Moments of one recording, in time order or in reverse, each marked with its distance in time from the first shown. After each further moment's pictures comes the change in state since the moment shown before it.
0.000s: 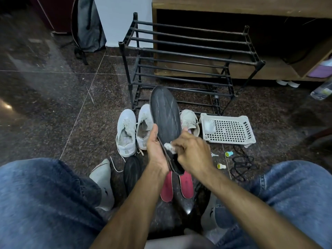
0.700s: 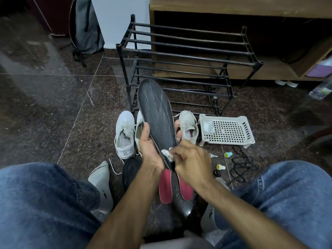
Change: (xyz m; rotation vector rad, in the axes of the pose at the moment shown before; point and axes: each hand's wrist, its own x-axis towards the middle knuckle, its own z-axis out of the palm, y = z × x) left_hand 0.004 0.008 -0.001 -0.035 -0.042 0.064; right_hand -0.019 -0.001 0.005 0.049 0.137 -0.002
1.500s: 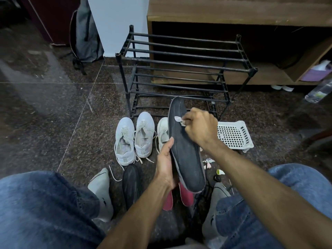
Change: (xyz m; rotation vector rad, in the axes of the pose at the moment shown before) left_hand -0.016 -0.035 0.003 0.287 0.072 -0.115; right_hand 0.100 0.025 -0.026 -0.258 0.049 0.072
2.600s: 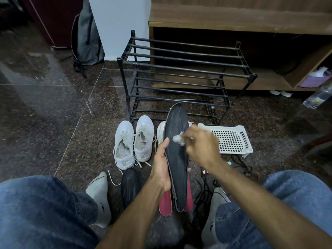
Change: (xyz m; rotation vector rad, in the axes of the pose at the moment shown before) left_hand 0.000 0.014 -0.002 0.096 -0.117 -0.040; right_hand -0.039 0.003 0.001 0.087 0.013 -0.099
